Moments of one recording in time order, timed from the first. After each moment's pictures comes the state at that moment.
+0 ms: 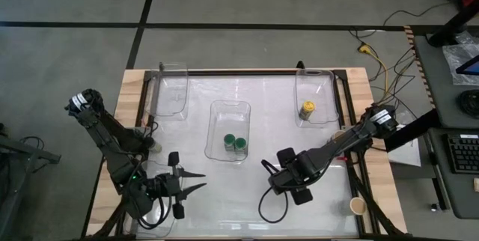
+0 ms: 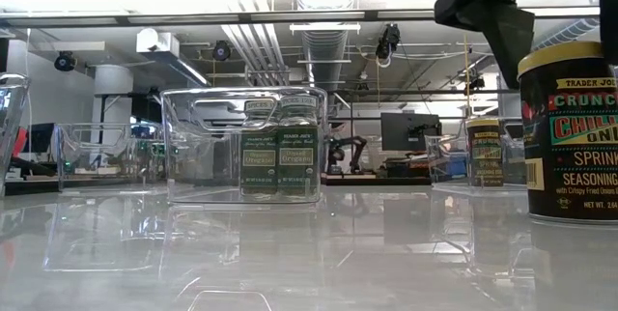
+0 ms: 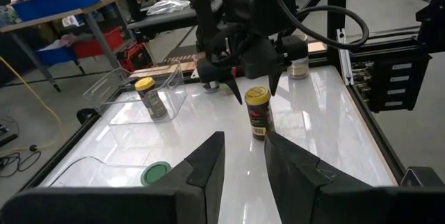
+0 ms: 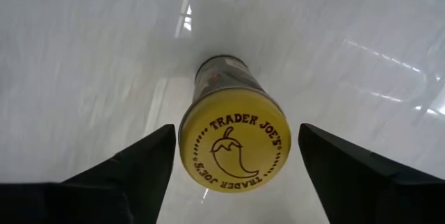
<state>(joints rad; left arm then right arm) -0.92 1.32 0.99 -0.16 -1.07 -0.26 0.49 1.80 1.45 -1.16 -0.01 0.18</state>
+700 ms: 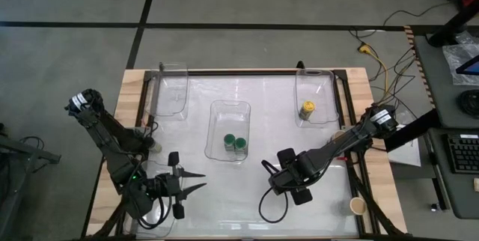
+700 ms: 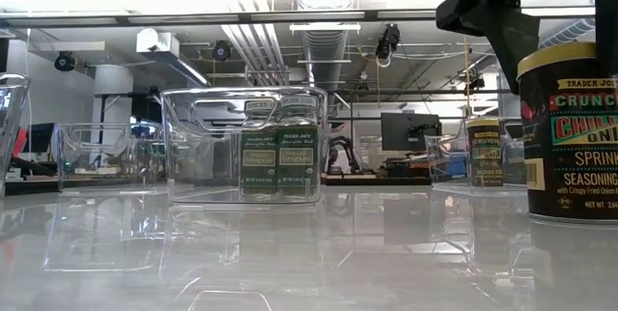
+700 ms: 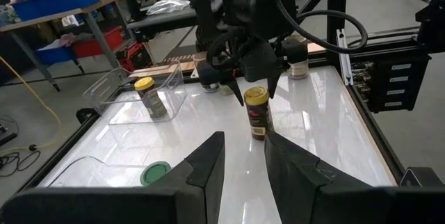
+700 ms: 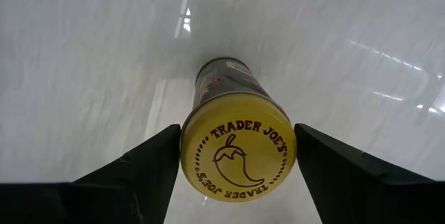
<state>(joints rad) -0.92 1.32 0.99 -0.16 -1.07 -0.27 0.49 1.80 1.43 -1.13 -0.01 0.19</state>
